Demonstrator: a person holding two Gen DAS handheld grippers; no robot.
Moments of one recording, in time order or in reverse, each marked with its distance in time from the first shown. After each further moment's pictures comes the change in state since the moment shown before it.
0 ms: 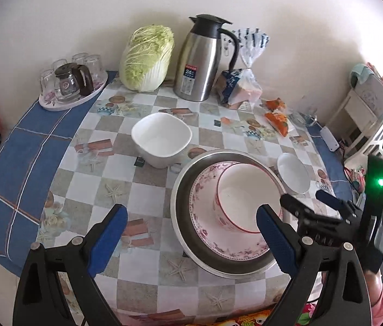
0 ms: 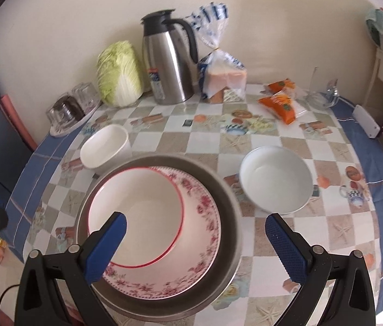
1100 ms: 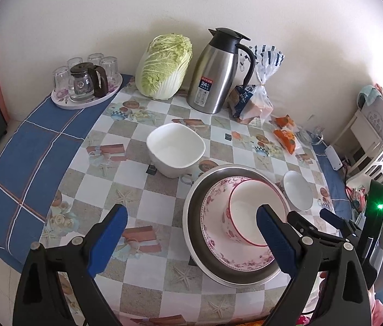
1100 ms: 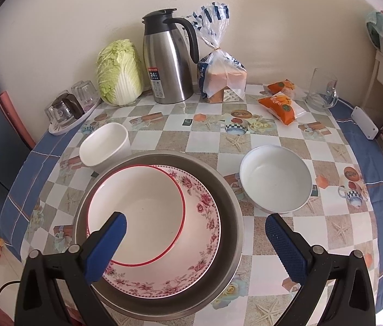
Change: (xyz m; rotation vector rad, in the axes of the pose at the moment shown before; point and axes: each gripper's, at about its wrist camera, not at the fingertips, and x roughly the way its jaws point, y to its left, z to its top) left arm -0.012 0.022 0.005 -0.071 -0.053 0.006; right arm -0.002 0.003 -0.002 -0.003 -0.006 -0.024
